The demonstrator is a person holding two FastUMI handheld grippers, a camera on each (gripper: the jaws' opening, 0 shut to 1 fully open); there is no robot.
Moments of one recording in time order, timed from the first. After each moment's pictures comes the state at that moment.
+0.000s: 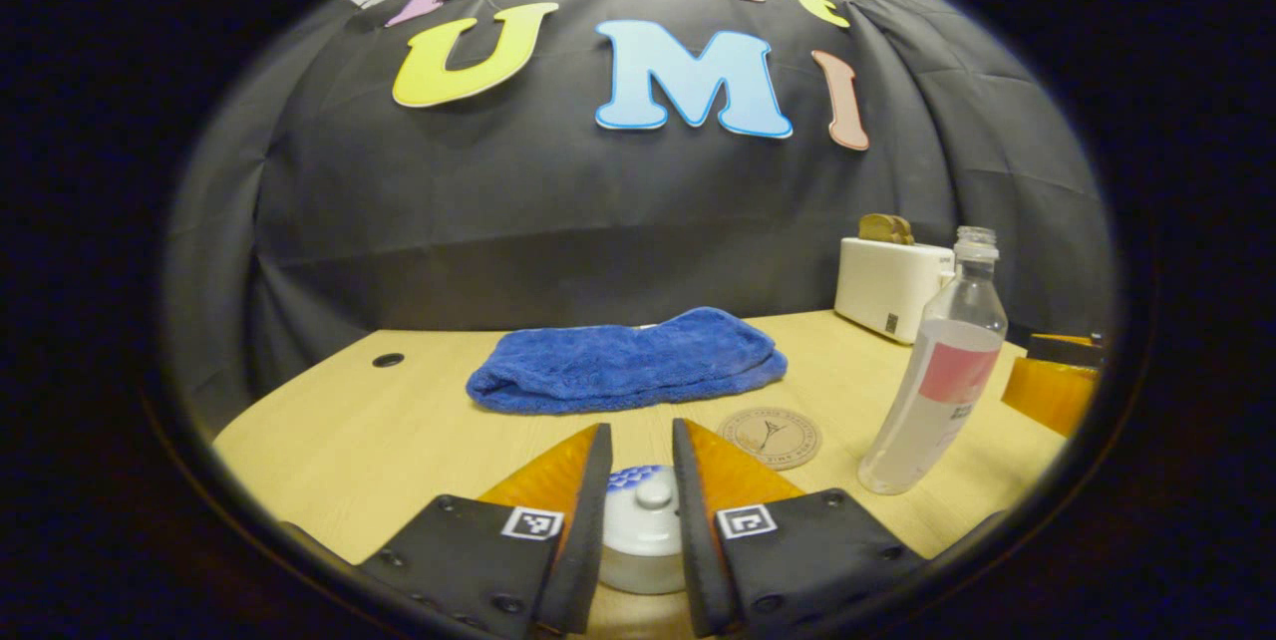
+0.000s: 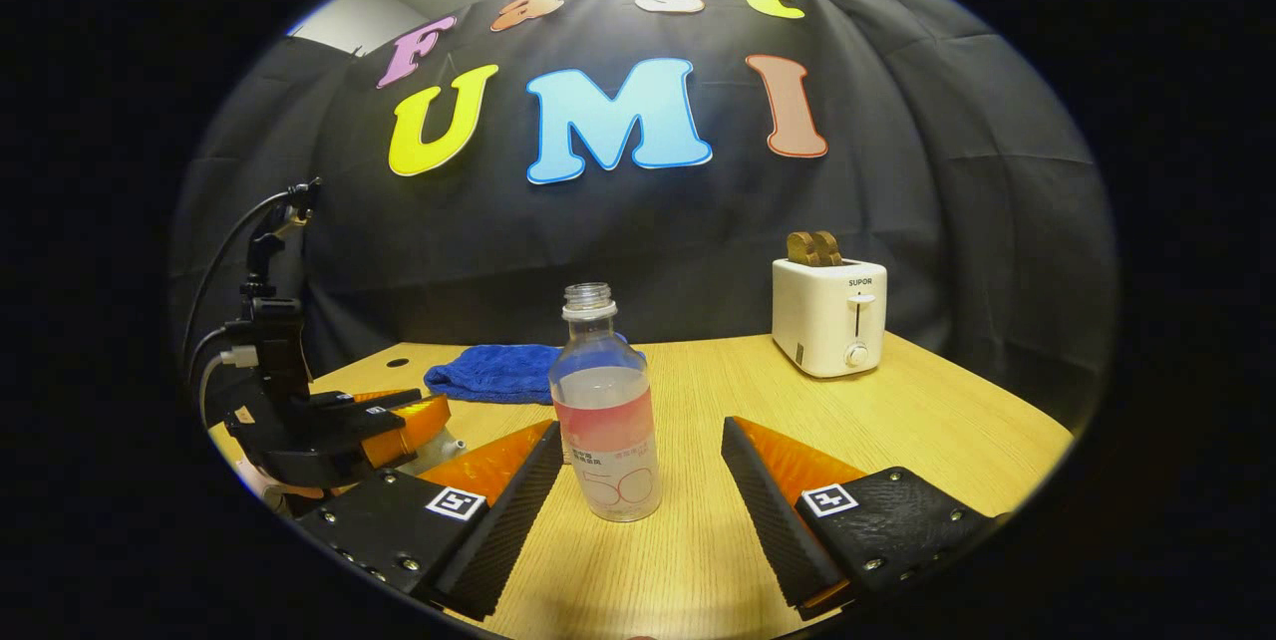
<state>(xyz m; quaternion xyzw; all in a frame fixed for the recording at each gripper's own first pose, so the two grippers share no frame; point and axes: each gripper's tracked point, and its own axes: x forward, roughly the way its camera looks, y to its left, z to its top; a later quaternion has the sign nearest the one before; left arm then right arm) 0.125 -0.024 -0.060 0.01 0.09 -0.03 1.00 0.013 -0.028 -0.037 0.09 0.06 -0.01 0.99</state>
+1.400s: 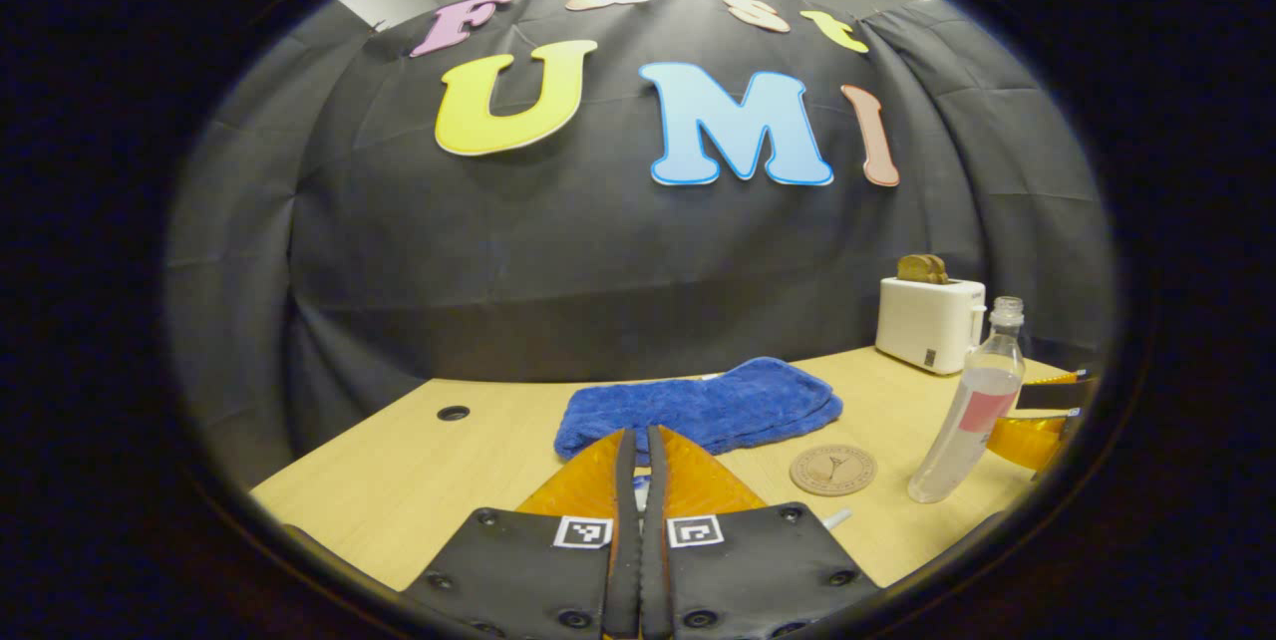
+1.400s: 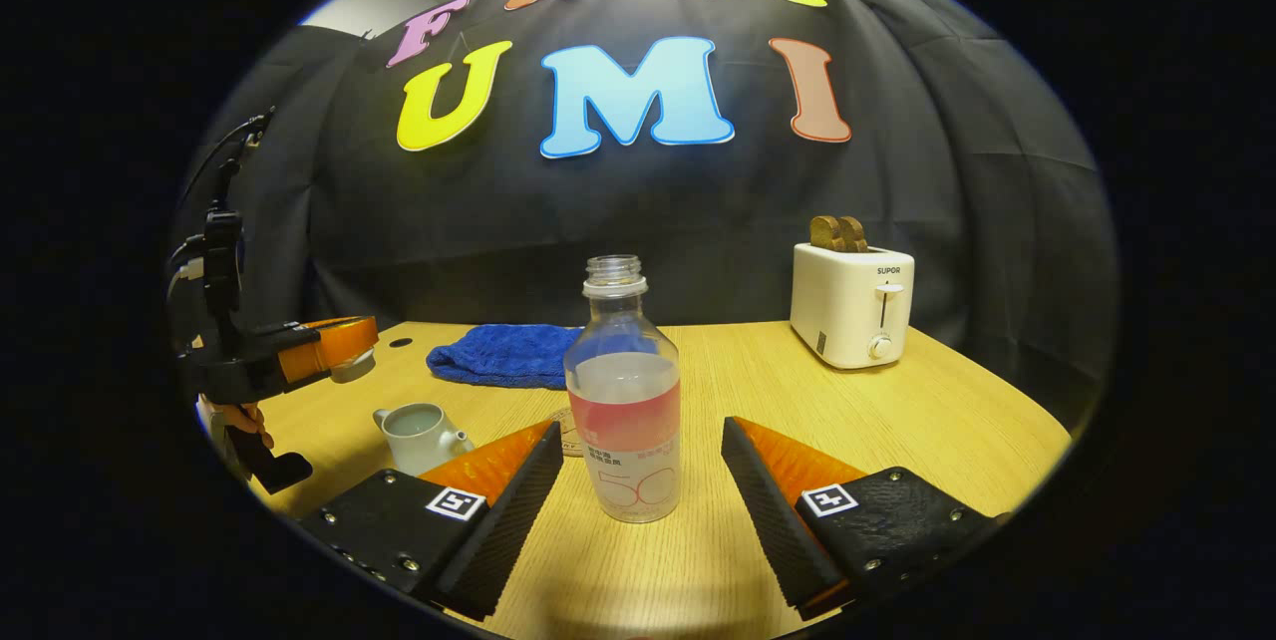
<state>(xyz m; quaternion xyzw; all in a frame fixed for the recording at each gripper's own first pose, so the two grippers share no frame) 0.120 0.067 -0.007 0.02 0.04 0.01 1.00 0.039 -0.009 -0.052 0.07 0.09 0.01 0.99</state>
